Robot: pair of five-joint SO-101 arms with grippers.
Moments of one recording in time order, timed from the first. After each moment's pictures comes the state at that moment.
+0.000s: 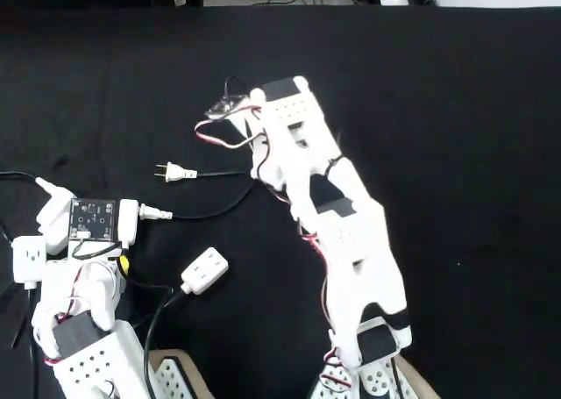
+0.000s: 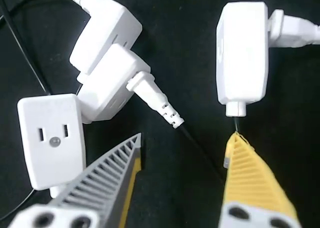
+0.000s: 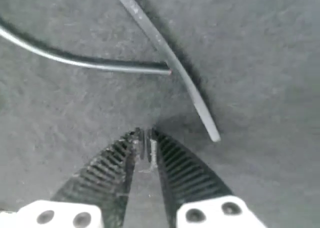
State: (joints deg) left arm -35.0 -103.6 96.7 64.8 -32.9; right arm -20.9 46.5 -36.2 98.0 35.1
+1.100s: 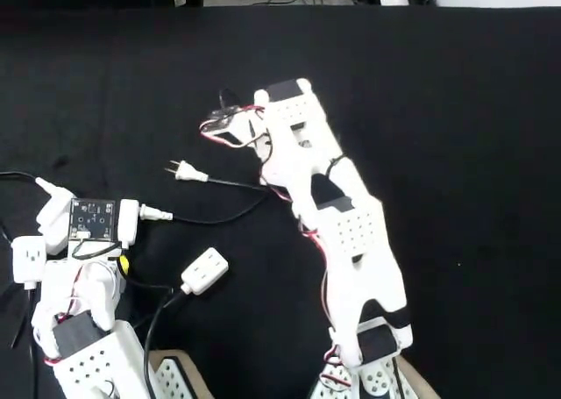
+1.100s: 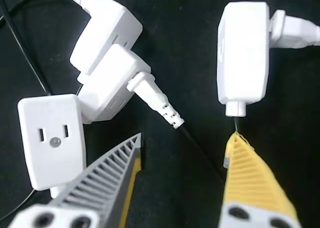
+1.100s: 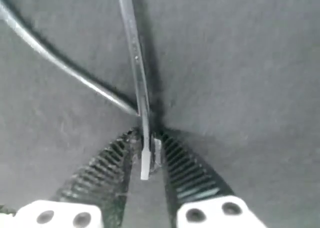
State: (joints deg) left arm -35.0 -103.6 96.7 64.8 -32.9; right arm -19.3 51.2 -37.9 98.5 51.9
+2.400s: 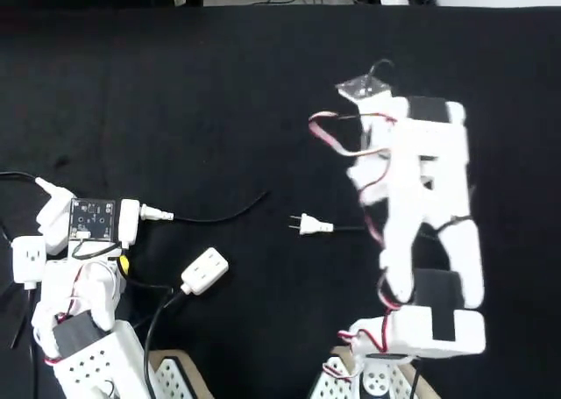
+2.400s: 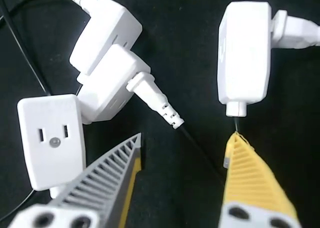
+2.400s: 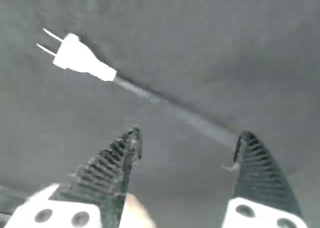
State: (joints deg) left arm -35.0 -103.6 96.7 64.8 -33.0; right arm 1.6 -0.7 9.7 93.2 17.5
